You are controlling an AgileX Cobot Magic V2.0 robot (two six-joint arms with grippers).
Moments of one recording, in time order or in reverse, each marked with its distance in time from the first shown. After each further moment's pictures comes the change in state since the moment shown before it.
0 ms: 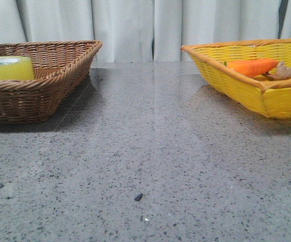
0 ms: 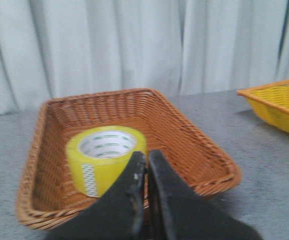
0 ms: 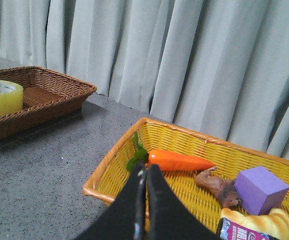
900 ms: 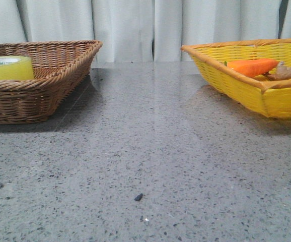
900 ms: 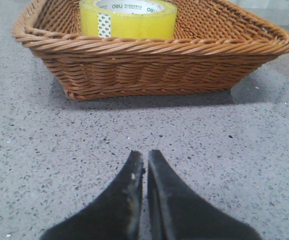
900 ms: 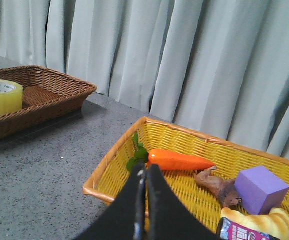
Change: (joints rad) left arm 0.000 -0.148 0.265 0.321 0.108 -0.425; right arm 0.000 0.000 0.002 0.000 0.000 -0.002
